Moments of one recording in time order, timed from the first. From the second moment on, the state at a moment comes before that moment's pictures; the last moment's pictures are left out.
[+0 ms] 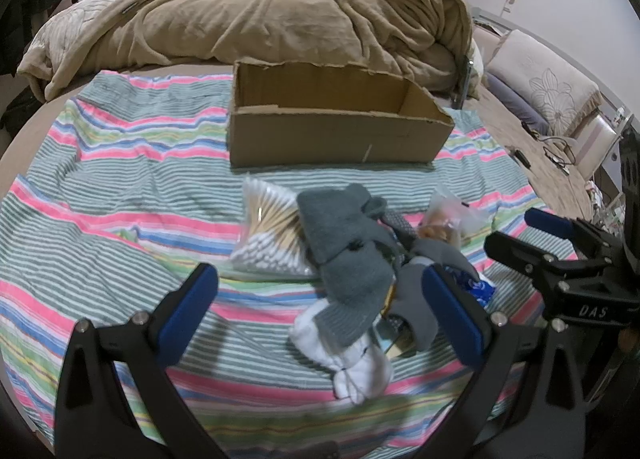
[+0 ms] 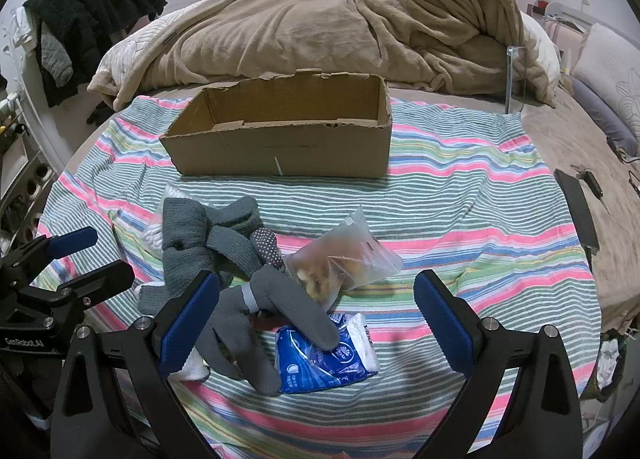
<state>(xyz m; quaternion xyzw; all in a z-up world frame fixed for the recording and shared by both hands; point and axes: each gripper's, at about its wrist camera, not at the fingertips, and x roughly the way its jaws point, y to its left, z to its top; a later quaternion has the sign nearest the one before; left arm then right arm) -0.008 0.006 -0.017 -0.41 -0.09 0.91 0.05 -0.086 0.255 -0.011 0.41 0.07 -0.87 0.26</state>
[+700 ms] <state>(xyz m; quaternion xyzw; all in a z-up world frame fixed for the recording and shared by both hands) -0.008 0.008 -0.017 -0.41 -0.09 0.90 0.05 -0.087 0.255 -0.011 0.41 0.07 -0.87 0.26</state>
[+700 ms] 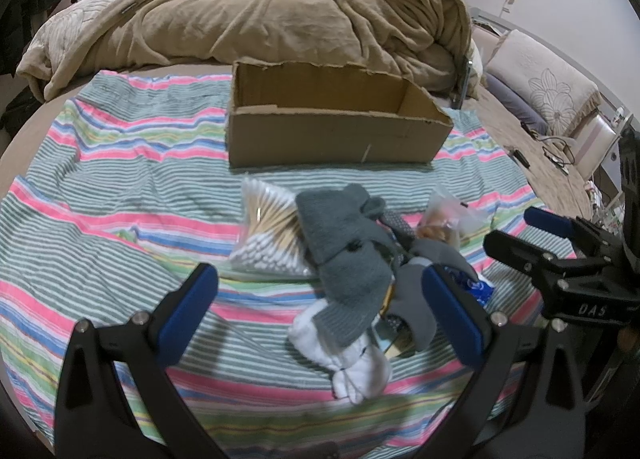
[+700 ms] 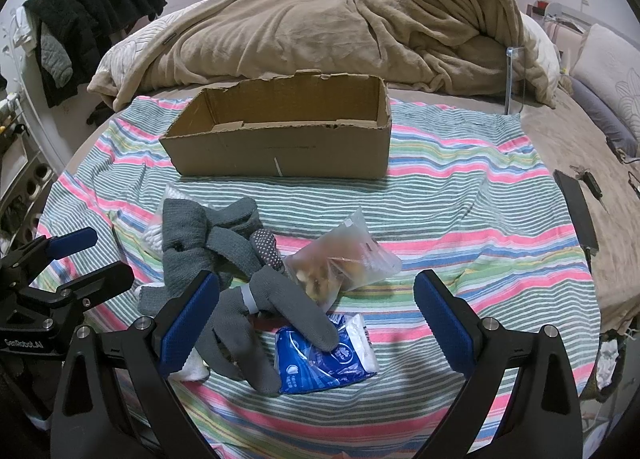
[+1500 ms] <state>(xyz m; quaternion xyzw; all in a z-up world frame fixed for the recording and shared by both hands) -0.054 0.020 -0.058 -0.47 -0.10 0.87 0.10 -0.137 0.256 -0.043 0.44 0.07 -0.86 0.24</state>
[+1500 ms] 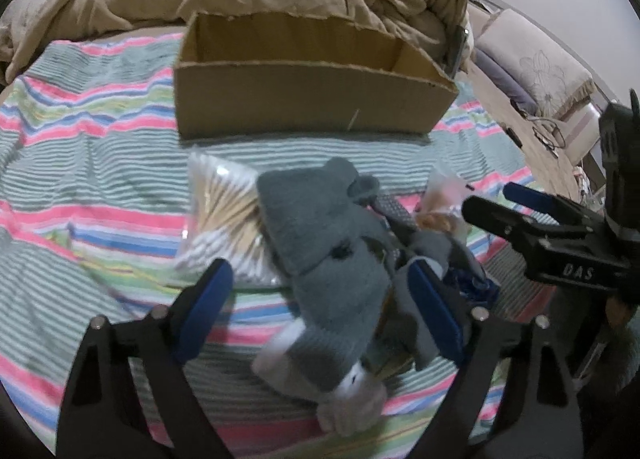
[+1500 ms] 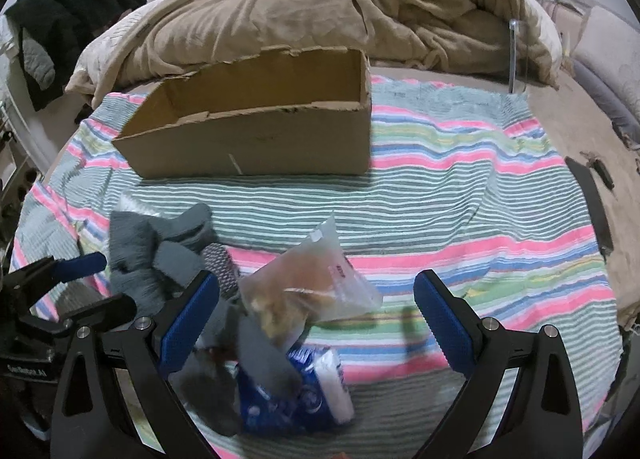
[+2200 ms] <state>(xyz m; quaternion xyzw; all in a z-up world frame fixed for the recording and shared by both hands) -0.060 0.035 -0.051 -0.44 -0.07 0.89 0.12 -0.147 0.249 -0.058 0.46 0.05 -0.84 0.27</state>
